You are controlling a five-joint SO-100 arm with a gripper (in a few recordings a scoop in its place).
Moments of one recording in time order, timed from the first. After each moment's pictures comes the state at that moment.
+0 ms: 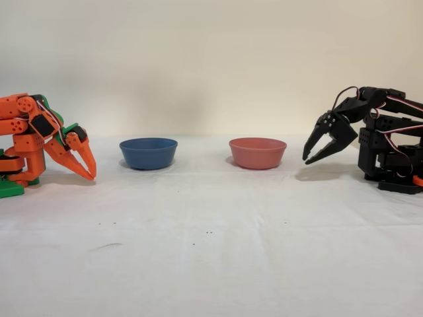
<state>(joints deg) 2.3 188.9 171.7 60.8 13.0</state>
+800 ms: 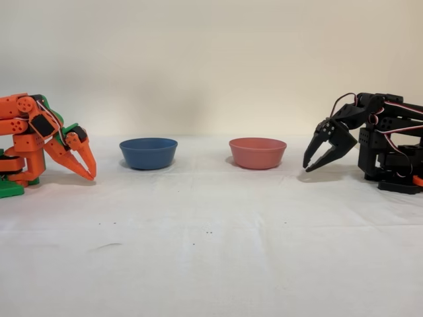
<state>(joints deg) 2.3 188.9 178.5 58.0 9.7</state>
